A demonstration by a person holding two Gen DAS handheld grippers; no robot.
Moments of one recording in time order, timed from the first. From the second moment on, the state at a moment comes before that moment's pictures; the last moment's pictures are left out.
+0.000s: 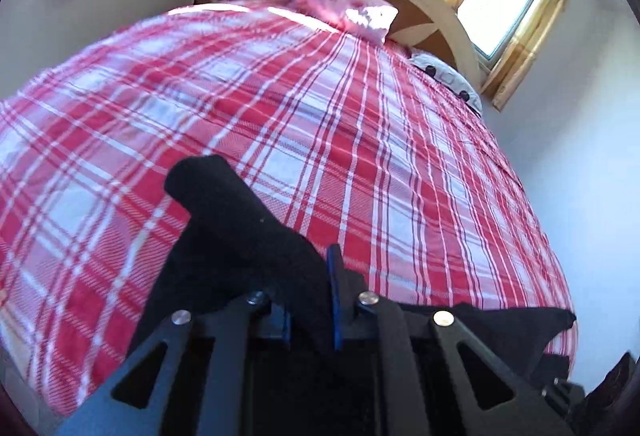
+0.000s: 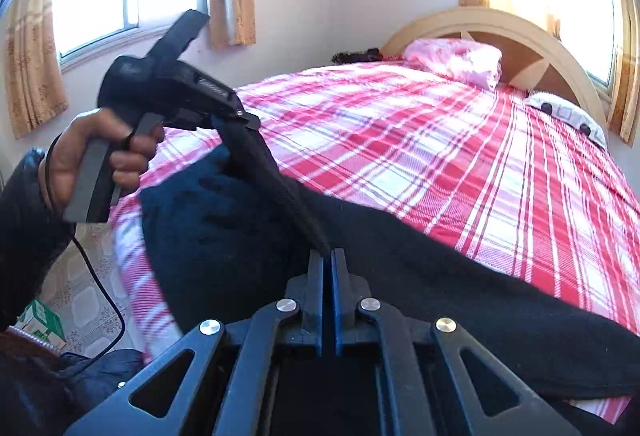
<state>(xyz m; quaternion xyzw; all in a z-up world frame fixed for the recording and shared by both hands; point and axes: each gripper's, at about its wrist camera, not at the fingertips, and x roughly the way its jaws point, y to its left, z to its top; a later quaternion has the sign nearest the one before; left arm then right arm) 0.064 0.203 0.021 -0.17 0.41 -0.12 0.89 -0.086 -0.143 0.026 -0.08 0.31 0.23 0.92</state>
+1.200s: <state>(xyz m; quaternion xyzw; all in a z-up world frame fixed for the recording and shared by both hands) -0.006 0.205 -0.008 0.02 0.32 0.03 0.95 -0.105 -0.207 0.025 0.21 0.30 0.26 0.89</state>
